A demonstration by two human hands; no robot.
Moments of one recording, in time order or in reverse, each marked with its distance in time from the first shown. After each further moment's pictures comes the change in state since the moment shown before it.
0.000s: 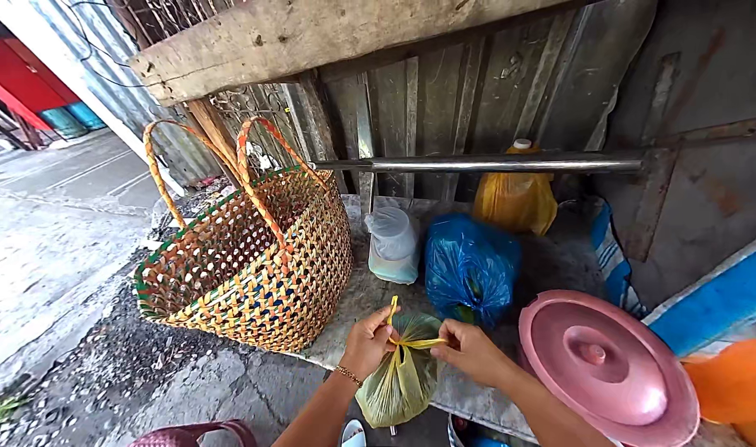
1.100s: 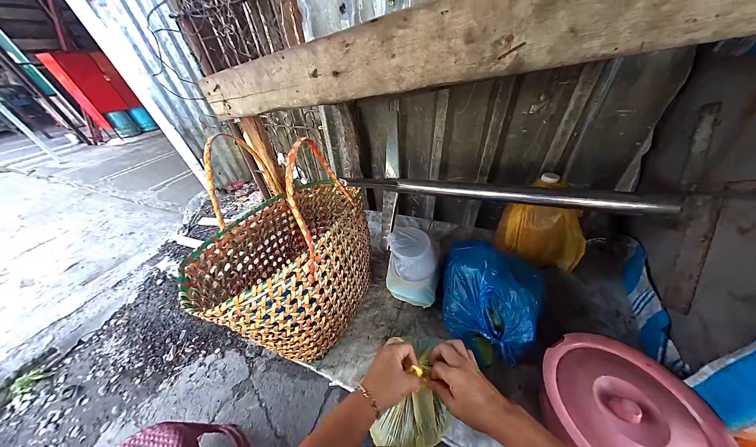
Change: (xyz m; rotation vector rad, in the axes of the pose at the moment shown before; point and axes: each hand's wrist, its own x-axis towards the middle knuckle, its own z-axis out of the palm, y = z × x) left_hand -0.003 -0.001 0.003 0.310 -0.152 0.059; right_hand 0.020 -0.007 0.037 -0.487 0.026 -0.317
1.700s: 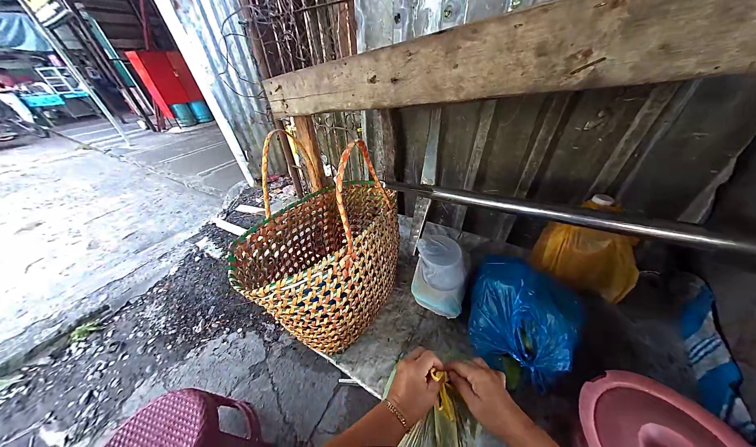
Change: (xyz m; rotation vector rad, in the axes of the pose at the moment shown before) left_hand -0.002 -0.025 0.034 0.128 0.471 0.338; right_hand 0.014 -0.005 -0.004 0.115 -0.074 0.209
